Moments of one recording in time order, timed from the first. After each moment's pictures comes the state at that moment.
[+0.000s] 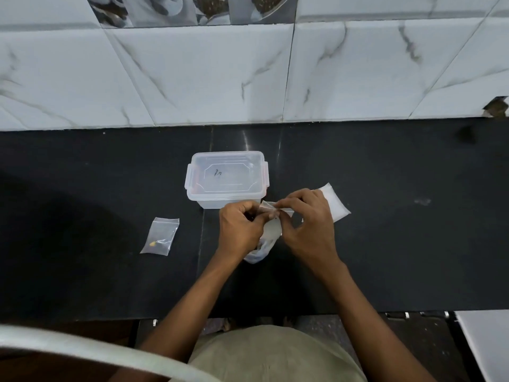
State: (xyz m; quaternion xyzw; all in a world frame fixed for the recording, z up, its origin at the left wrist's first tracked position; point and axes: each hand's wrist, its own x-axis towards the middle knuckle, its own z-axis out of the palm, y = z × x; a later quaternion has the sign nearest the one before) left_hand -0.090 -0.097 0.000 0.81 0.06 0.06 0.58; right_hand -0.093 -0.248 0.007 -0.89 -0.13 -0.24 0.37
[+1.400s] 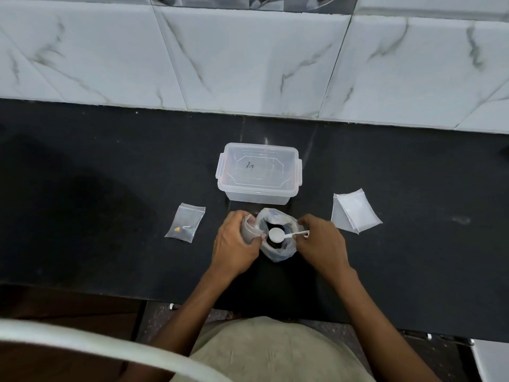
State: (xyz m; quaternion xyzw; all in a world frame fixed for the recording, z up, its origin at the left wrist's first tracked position) left_hand -0.126 -0.030 -0.043 0.89 0.11 0.04 0.44; right_hand -0.088 -0.225 -0.026 -0.96 -0.01 0.11 0.25
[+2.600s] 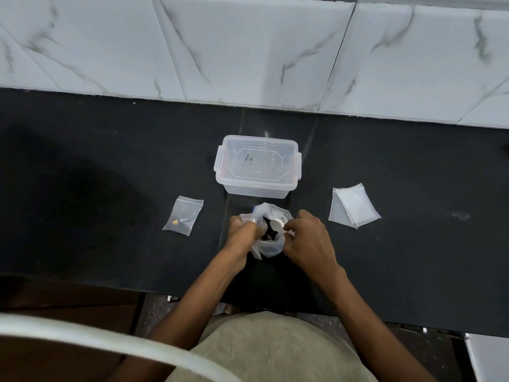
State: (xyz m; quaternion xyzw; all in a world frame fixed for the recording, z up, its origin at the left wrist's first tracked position) left_hand -0.104 -0.054 -0.052 0.63 0.36 -0.13 0.68; right_hand -0.095 -0.206 -0.036 -0.97 -0.11 0.06 0.23
